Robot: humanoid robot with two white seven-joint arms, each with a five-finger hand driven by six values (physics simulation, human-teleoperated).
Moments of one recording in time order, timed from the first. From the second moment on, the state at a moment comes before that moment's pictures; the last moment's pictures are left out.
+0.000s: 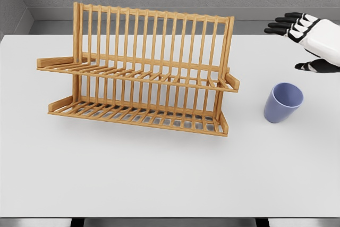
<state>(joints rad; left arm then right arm) 0.00 0.00 -0.28 -0.15 0.15 -0.04 0.00 -0.40 -1.05 0.35 -1.62 0.32 -0.61 0.11</state>
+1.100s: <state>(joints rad) 0.00 0.00 -0.28 -0.15 0.15 -0.04 0.00 -0.51 -1.04 0.45 -1.56 0.32 -0.61 0.61</state>
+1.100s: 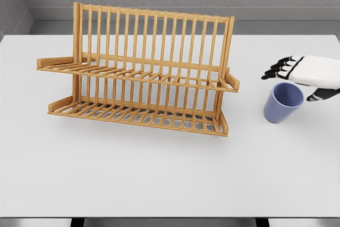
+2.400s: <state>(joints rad) 0.00 0.00 -0.28 -0.15 0.15 -0.04 0.00 -0.51 -1.04 0.53 -1.53 0.33 -0.61 0.61</state>
